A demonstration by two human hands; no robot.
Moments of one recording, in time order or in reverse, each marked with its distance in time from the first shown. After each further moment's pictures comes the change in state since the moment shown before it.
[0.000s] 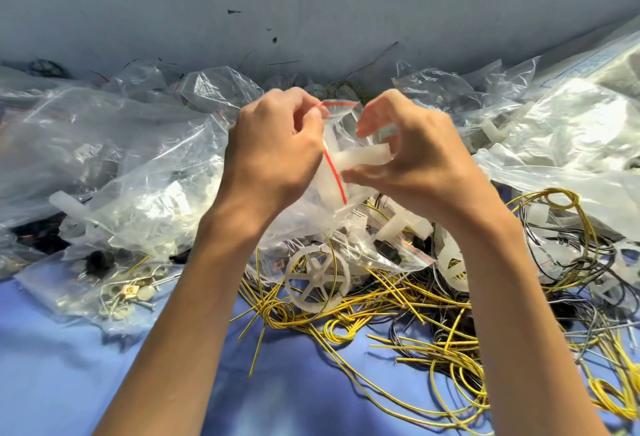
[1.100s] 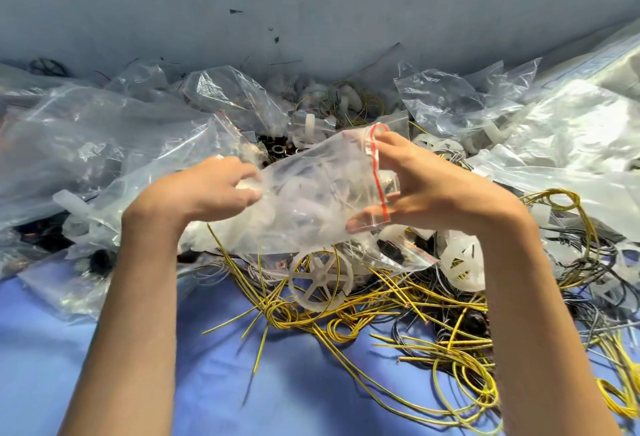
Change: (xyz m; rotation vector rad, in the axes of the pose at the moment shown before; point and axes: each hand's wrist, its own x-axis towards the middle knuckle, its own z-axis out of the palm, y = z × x) left_hand 0.017 -0.086 -0.033 0.486 -0.818 -0.110; right_hand -0.004 0.019 -0.004 0.110 -0.509 -0.001
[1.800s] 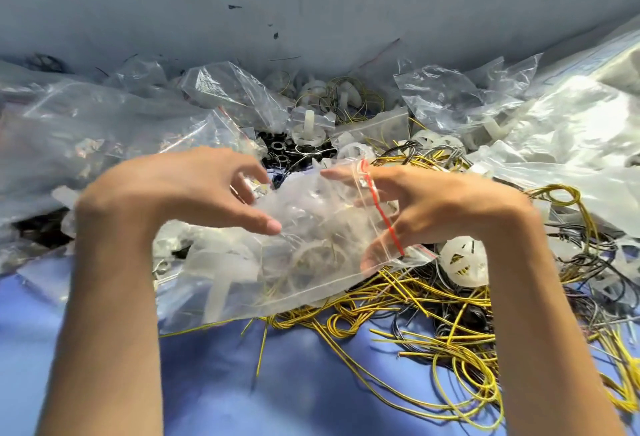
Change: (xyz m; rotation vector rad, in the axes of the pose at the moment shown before) left_hand -0.048 0.031 -0.029 -0.017 -0.155 -0.047; right_hand -0.003 -0.003 -0.002 0.080 -0.319 0.044
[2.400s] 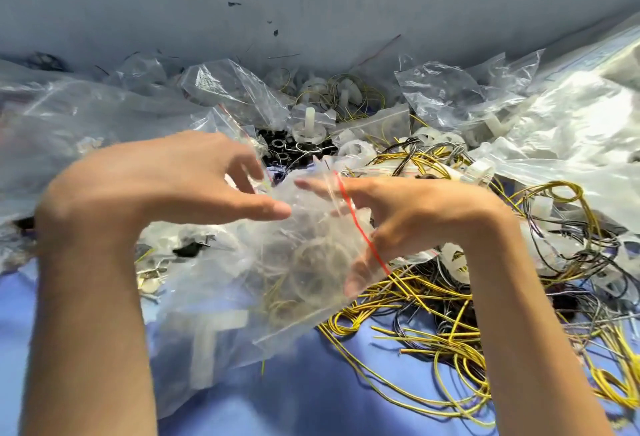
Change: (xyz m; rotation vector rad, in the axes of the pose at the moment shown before) left_hand -0.022 0.013 -0.008 0.053 0.098 0.041; right_hand 0.010 -0.009 0.017 0.010 -0.092 0.015
